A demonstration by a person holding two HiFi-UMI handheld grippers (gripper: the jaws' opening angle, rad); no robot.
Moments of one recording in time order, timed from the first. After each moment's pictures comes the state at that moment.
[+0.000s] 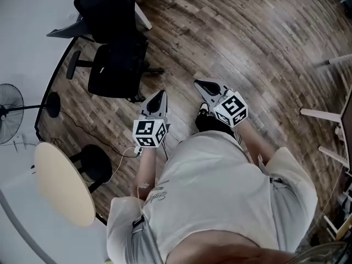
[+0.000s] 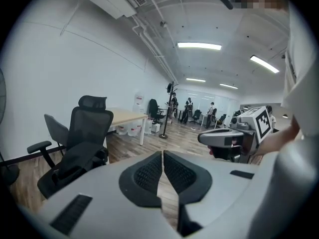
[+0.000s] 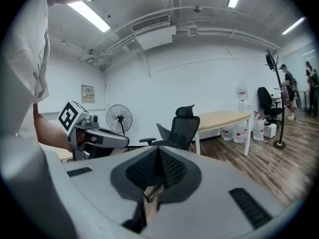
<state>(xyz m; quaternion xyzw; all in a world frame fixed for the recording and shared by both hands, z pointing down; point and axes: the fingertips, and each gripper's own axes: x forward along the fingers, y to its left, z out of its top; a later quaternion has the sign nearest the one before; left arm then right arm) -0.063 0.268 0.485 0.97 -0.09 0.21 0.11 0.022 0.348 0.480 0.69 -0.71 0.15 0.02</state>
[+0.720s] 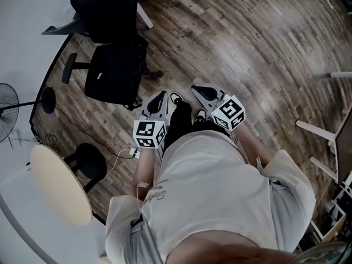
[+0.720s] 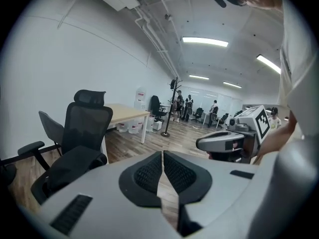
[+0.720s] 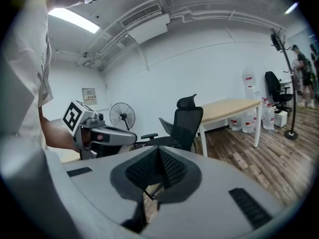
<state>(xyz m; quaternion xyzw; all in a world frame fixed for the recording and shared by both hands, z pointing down) 0.018 0.202 0.508 0.96 -0.08 0.22 0.12 0.085 0.273 0.511 0.65 -0.73 0.20 0.01</state>
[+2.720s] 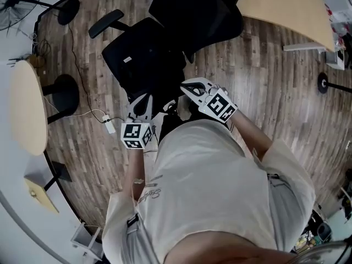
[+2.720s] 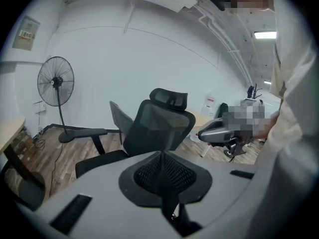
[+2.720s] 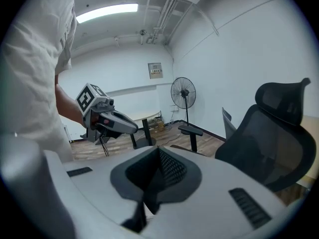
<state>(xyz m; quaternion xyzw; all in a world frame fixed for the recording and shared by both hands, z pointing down) 0.006 -0.105 0.547 0.84 -0.45 0.21 0.22 0.119 -0.108 0.547 0.22 -0.95 0.11 0.17</state>
